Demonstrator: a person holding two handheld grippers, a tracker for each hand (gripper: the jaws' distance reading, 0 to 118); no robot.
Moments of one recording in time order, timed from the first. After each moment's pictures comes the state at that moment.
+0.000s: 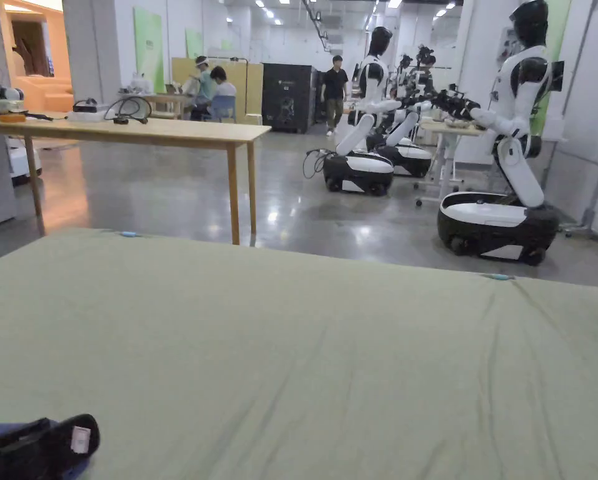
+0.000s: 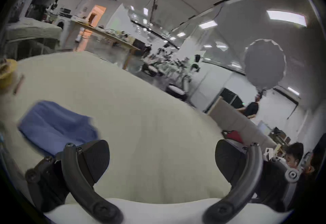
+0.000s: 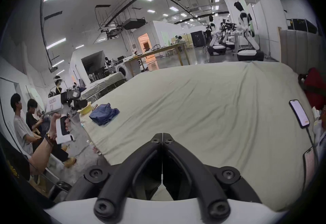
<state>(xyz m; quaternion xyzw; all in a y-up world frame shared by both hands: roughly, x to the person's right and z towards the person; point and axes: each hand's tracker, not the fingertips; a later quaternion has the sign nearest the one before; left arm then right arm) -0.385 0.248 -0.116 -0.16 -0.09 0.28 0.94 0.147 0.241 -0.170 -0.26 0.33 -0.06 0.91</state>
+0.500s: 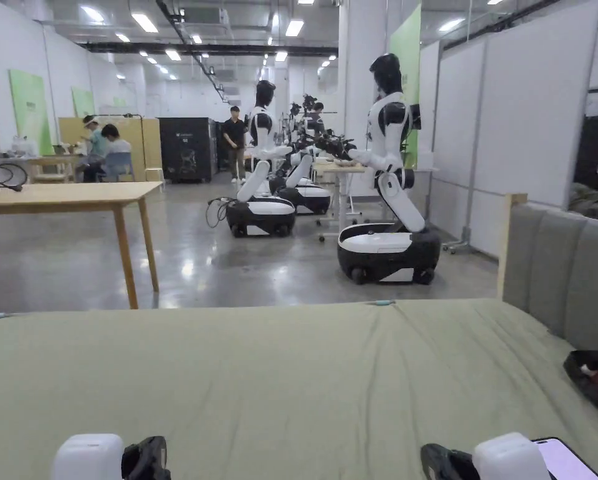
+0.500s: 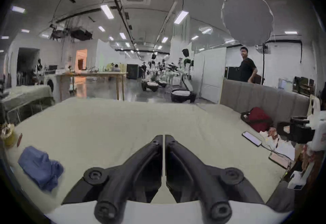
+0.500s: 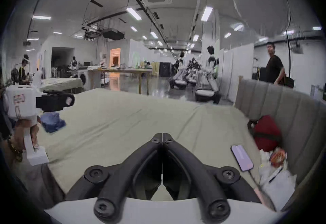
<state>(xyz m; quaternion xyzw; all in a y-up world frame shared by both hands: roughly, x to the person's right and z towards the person) -0.171 0.278 -0.216 -0.10 -0.02 0.05 0.99 0.187 0.285 -0.199 -0.10 0.14 0.07 0.98</state>
